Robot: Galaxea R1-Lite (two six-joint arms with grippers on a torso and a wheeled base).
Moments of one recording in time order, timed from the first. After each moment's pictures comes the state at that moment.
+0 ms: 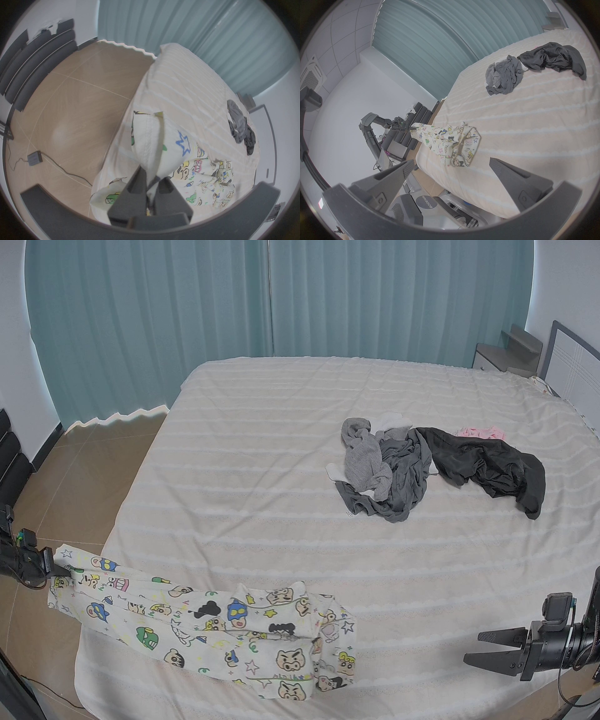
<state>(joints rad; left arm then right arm) 0.69 1.93 -0.98 0.13 -0.57 0.17 0.27 1.21 -0.02 -0.72 0.60 0.35</state>
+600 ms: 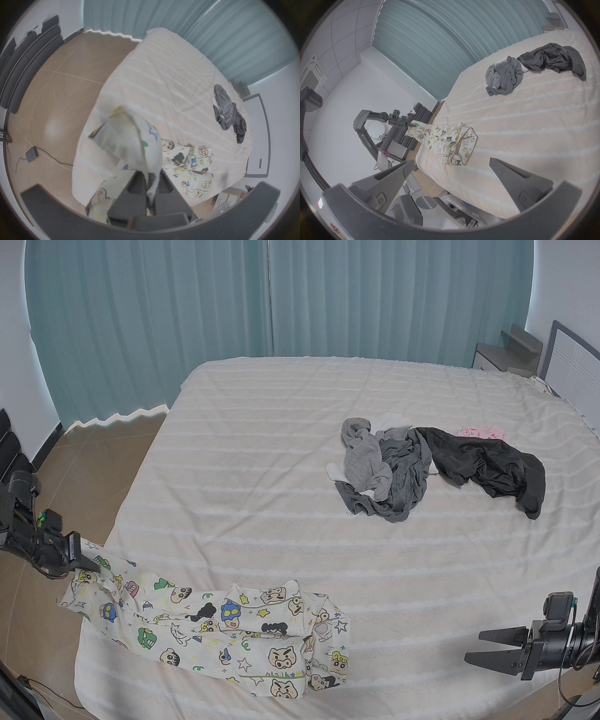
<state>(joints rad) 0.39 1.75 -1.02 0.37 -0.47 -0.01 0.26 1.21 -0.02 -0.72 0.60 0.35</state>
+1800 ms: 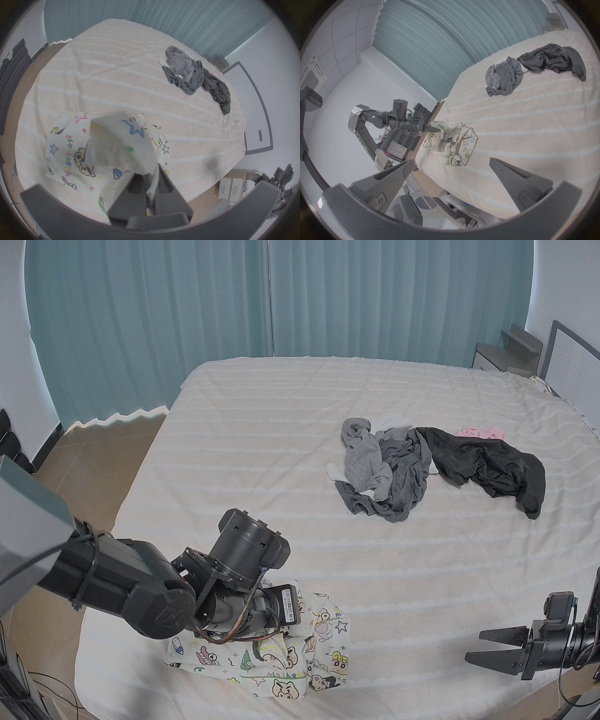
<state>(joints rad) -0.73 1.91 -0.96 -0.07 0.08 -0.74 0.26 1.20 -0.02 -0.72 0.60 0.35</state>
